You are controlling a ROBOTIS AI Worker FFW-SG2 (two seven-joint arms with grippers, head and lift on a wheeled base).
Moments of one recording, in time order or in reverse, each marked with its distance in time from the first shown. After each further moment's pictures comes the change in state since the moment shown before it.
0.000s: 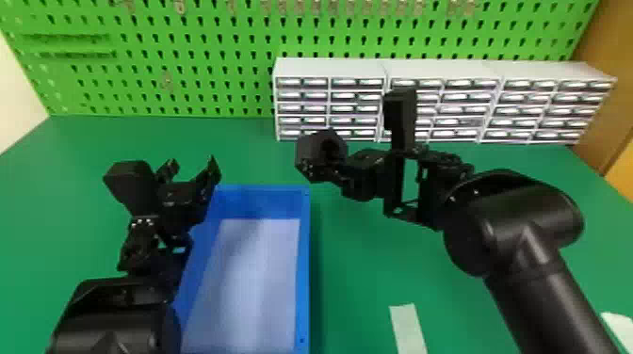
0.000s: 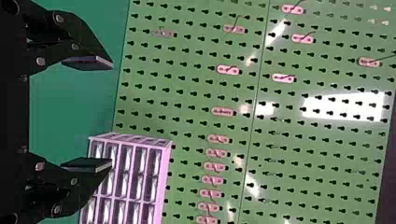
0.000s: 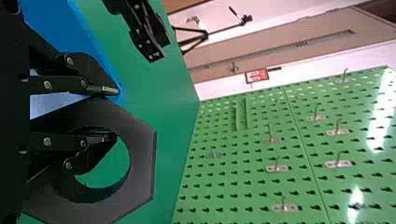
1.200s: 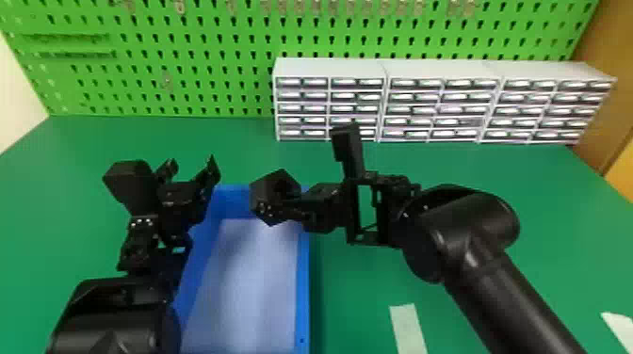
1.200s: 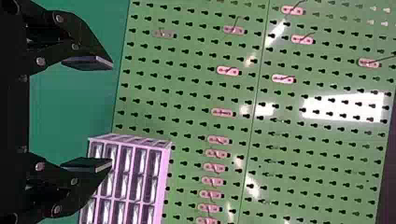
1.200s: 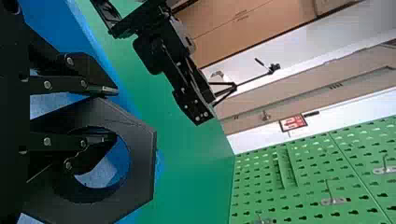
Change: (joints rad) left arm 0.000 0.000 0.002 0.000 -0.002 0.000 0.001; right arm -0.071 0.012 0.168 0.188 -0.101 -0.018 0.091
